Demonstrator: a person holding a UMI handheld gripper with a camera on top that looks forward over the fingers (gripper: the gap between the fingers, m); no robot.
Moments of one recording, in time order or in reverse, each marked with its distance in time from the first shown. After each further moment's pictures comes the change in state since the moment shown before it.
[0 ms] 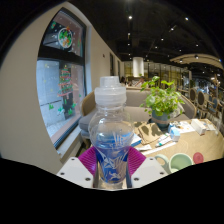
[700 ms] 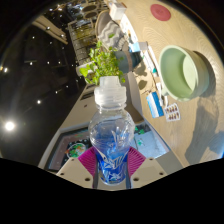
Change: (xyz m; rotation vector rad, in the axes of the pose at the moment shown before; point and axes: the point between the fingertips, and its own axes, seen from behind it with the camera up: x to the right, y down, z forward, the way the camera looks) arm 0.052 -0.092 -0.055 -0.002 -0.556 1.722
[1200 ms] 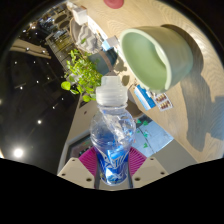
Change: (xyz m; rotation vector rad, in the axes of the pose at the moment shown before) arm 0.022 -0.014 0.005 -0.023 -0.021 0.278
